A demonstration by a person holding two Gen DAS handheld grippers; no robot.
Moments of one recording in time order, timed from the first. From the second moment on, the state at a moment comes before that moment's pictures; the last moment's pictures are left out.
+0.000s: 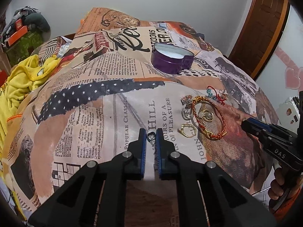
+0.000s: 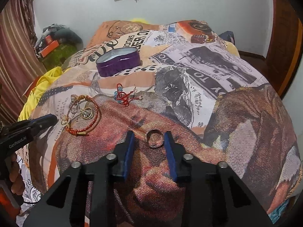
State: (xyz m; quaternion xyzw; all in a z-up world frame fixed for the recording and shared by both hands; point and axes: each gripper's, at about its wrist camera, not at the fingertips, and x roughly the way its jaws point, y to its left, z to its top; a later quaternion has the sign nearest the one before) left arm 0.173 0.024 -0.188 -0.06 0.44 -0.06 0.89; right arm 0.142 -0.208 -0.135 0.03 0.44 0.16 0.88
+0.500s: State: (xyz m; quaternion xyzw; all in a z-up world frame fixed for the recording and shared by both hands) left arm 0.170 0.033 -0.159 -0.05 0.40 -0.05 0.91; right arm 0.142 -0.201 -0.112 -0.01 0.41 0.16 0.90
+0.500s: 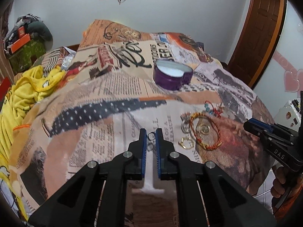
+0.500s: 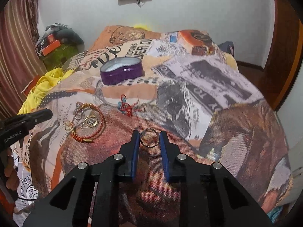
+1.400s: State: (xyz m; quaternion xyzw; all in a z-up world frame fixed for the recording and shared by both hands) left arm 0.244 0.026 -0.086 -0.05 0.31 -0.13 0.94; right arm 0.217 -0.164 -0.035 -0.02 0.32 0.18 0.93
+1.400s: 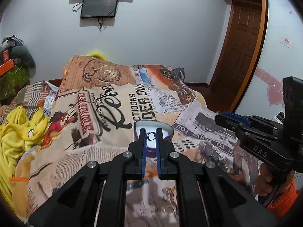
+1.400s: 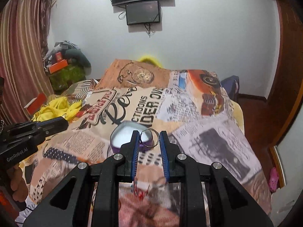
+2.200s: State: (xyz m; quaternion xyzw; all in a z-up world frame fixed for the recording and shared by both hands) left arm 0.340 0.011 -0.153 -0.07 0.42 -0.19 0.88; right arm 0.298 -0.128 -0.090 -0.02 0.42 0.24 0.88
